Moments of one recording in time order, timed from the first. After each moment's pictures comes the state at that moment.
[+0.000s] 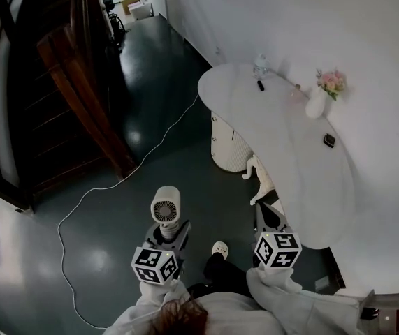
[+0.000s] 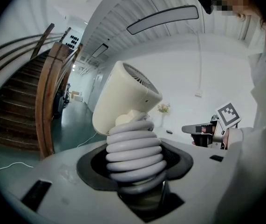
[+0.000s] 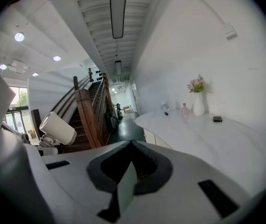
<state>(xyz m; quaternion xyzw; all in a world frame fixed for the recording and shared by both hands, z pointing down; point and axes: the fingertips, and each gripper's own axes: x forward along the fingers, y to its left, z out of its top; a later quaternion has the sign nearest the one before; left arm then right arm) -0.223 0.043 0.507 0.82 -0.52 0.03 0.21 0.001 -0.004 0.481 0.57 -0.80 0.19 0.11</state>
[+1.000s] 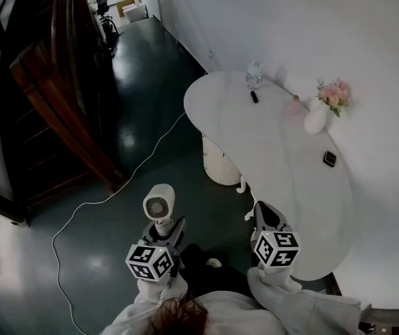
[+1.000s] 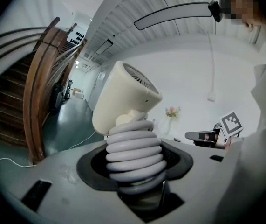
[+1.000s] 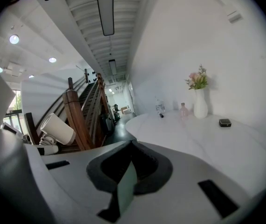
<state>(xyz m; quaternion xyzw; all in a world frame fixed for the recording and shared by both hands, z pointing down) -0.193 -0.095 0.521 0.82 -0.53 0.00 0.24 0.046 -0.133 0.498 0.57 -0.79 0.19 0.10</state>
